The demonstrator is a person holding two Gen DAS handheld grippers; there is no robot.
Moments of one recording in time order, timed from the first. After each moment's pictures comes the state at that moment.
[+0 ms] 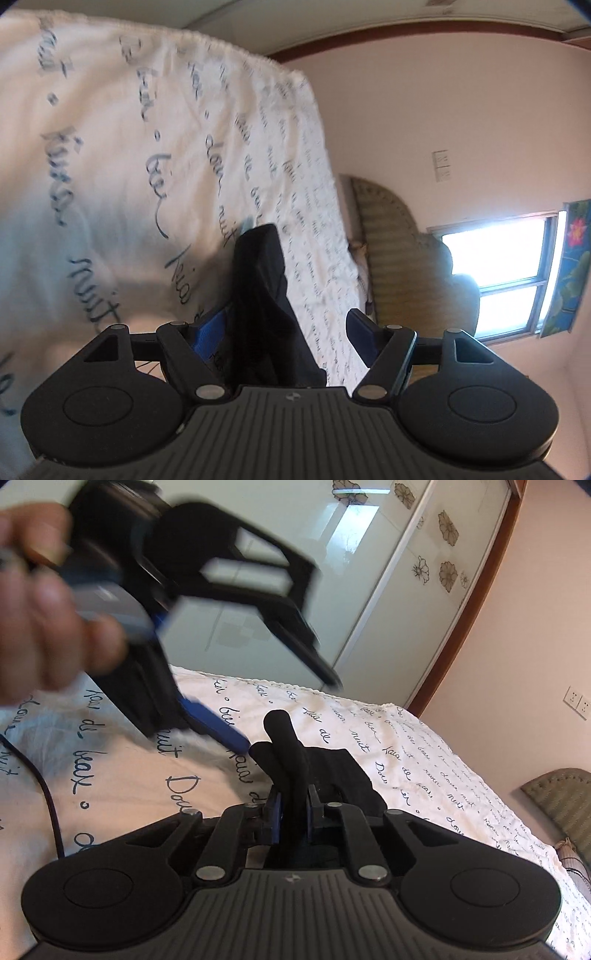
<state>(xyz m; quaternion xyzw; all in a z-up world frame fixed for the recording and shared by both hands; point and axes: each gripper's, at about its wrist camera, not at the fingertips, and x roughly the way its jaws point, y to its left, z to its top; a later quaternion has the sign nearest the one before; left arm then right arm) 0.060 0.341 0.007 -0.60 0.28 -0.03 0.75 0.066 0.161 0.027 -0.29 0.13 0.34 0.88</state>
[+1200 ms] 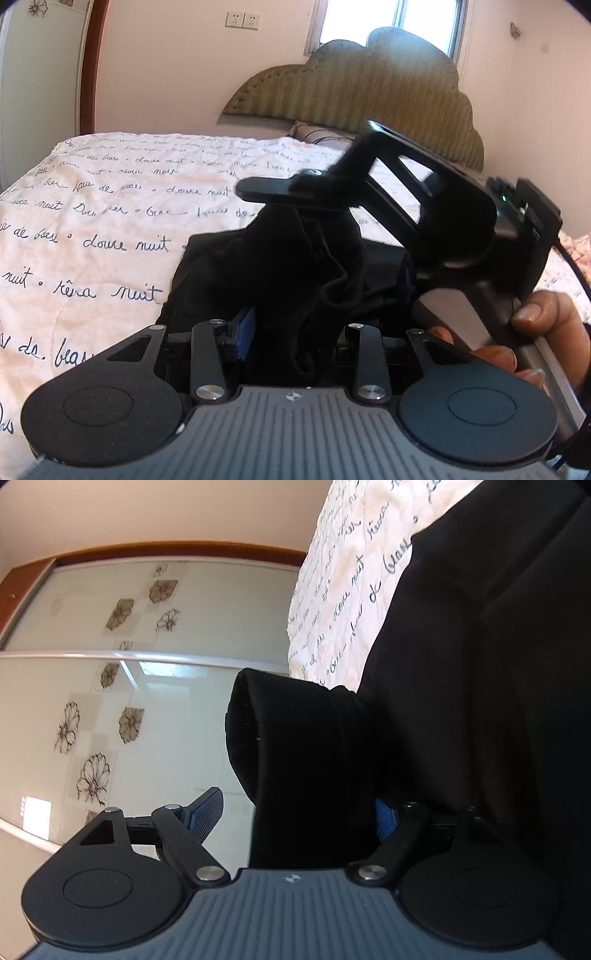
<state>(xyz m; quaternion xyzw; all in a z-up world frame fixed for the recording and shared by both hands) 0.091 0.111 0.020 -0.05 0.29 -0.16 0.94 0.185 -0.066 -0.040 0.55 0.39 0.32 0.66</state>
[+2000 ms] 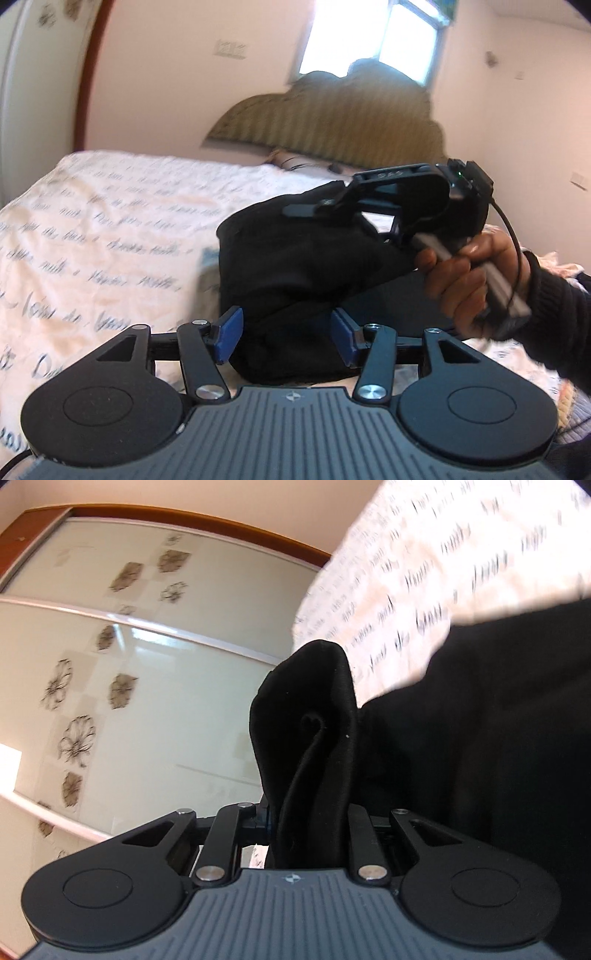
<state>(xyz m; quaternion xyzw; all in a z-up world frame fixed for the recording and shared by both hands) -0.001 0.151 0.043 -0.07 0.24 -0.21 0.94 0.189 -0.114 0.021 0.45 0.40 0.34 0.72</state>
